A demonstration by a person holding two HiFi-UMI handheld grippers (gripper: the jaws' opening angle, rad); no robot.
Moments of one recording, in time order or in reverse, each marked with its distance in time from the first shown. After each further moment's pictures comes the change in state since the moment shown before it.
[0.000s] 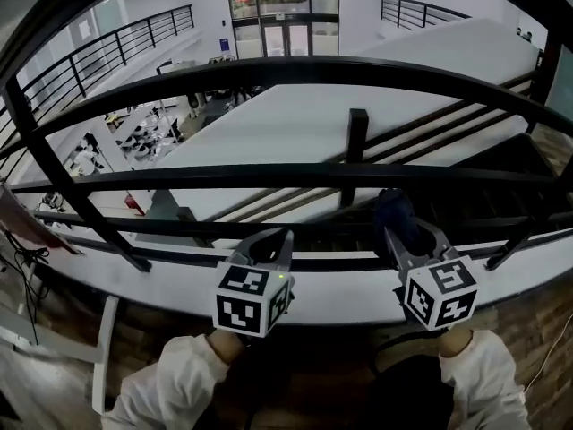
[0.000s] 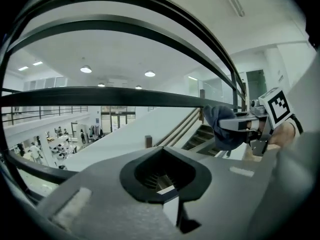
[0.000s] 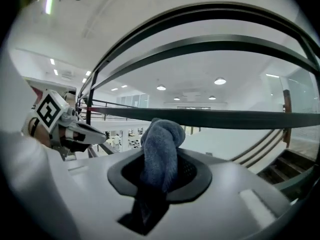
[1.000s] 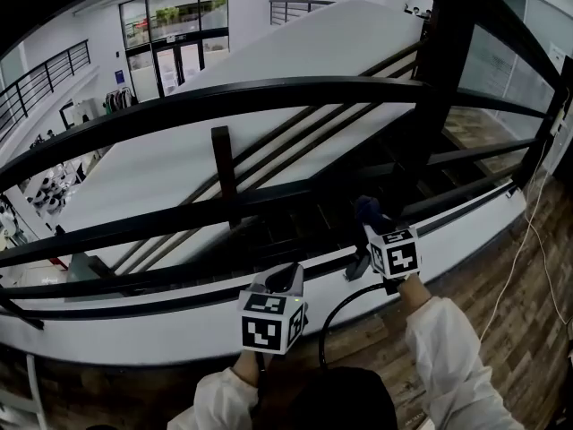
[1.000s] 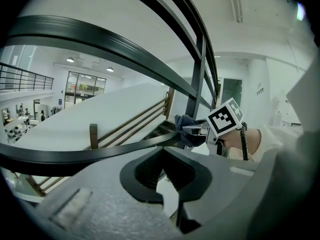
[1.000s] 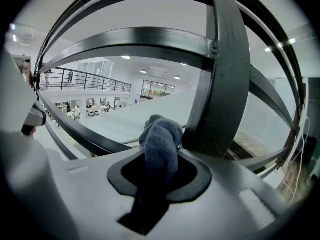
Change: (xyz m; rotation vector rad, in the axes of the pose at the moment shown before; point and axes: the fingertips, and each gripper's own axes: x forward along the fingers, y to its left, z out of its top) left arm 0.235 -0.426 0.003 -0.066 0.101 -0.359; right arm -0.137 -0.474 -0.161 -0.020 0.334 -0.412
